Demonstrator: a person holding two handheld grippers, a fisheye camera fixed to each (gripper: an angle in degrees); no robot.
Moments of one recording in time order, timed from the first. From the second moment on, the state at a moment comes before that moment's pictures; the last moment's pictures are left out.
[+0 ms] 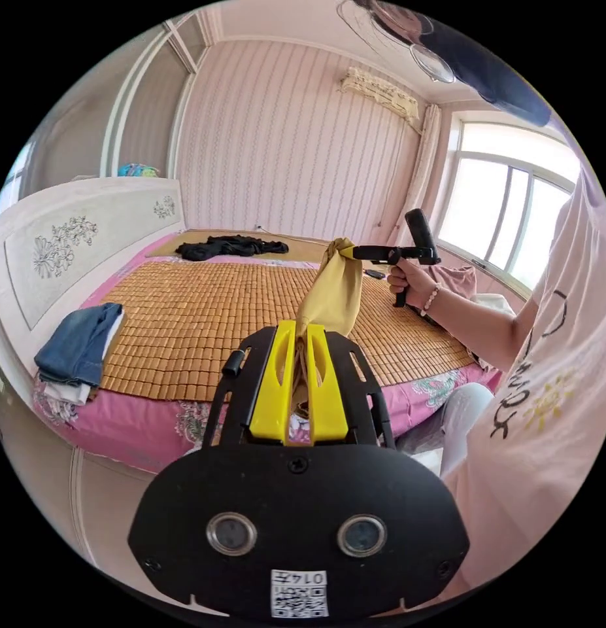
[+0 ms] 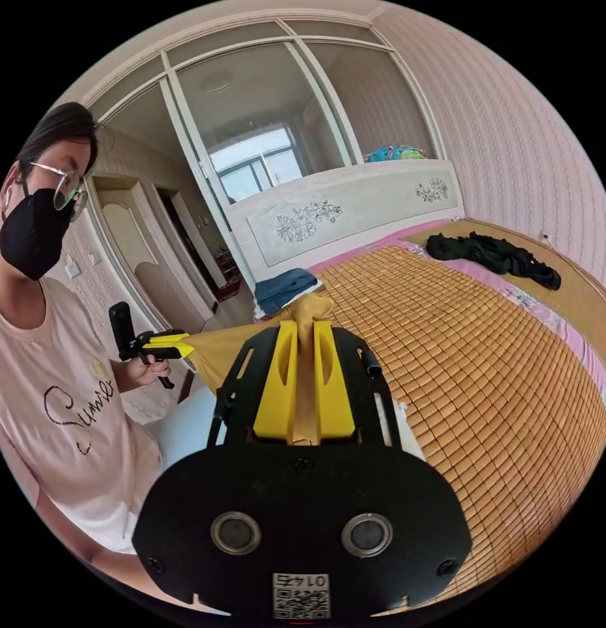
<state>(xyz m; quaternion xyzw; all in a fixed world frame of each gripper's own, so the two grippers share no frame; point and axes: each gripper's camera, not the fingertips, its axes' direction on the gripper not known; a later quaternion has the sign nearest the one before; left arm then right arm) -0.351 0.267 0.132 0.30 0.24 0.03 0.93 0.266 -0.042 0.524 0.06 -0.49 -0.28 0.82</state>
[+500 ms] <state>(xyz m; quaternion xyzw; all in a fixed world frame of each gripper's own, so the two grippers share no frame) -0.762 0.313 0.262 0.29 0.01 -0.44 0.85 -0.249 -0.140 0.625 -0.17 -0.42 -0.33 0.83</state>
